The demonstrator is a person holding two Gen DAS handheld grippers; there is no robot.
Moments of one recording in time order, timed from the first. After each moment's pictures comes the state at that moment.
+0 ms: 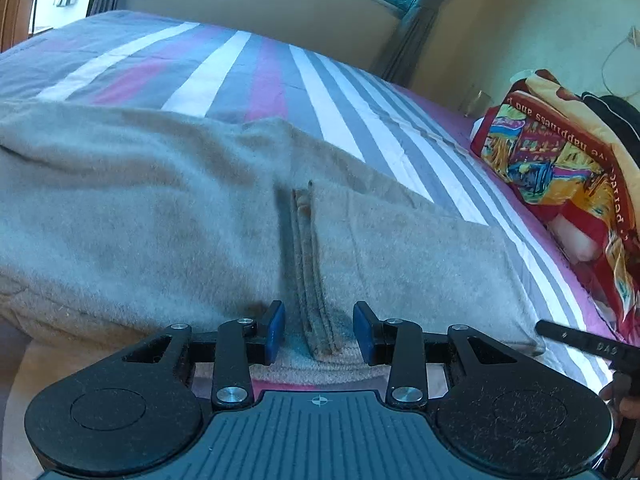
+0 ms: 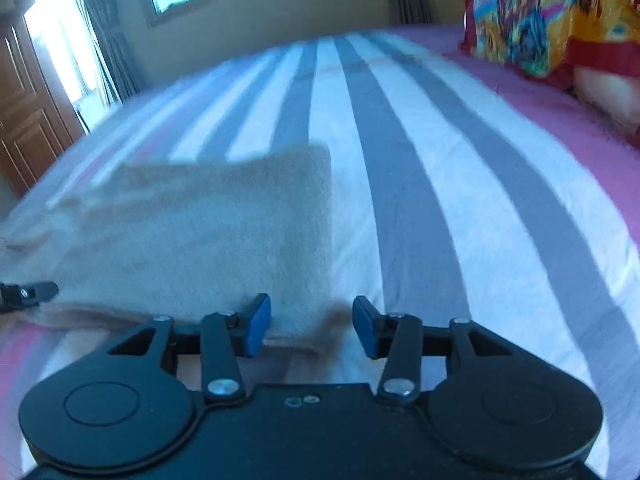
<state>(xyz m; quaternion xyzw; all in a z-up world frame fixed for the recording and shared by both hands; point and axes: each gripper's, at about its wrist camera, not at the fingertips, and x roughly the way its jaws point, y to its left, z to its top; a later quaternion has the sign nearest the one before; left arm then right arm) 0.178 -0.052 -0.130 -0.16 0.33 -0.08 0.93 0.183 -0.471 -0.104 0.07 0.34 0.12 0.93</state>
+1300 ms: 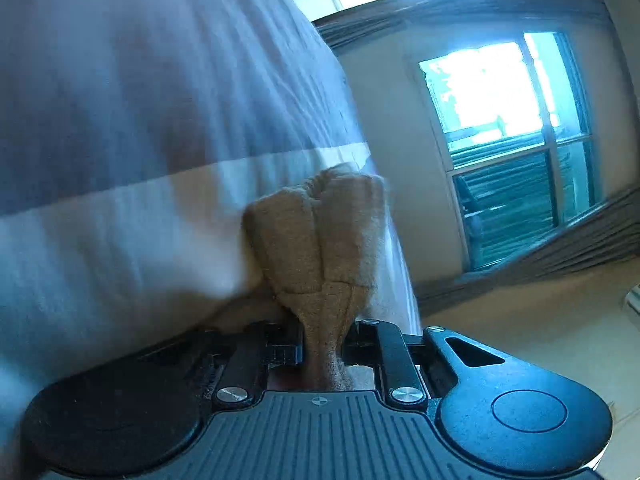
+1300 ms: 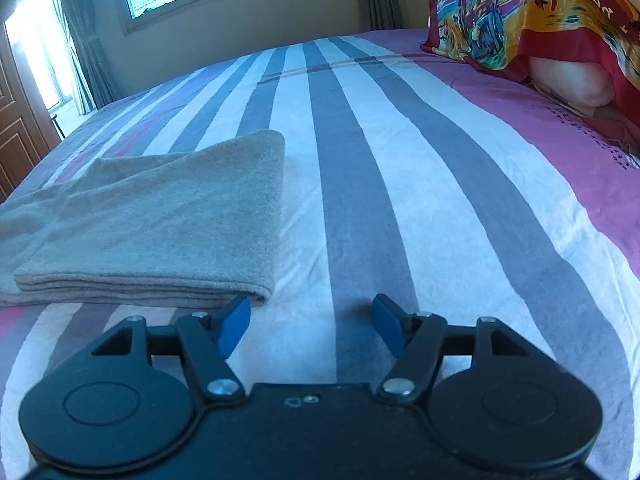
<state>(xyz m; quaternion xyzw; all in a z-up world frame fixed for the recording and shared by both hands) 0.149 0.220 -0.244 -0.57 0.13 0.03 0.81 0.152 -0.487 -0.122 0.07 0.35 0.07 0.93</state>
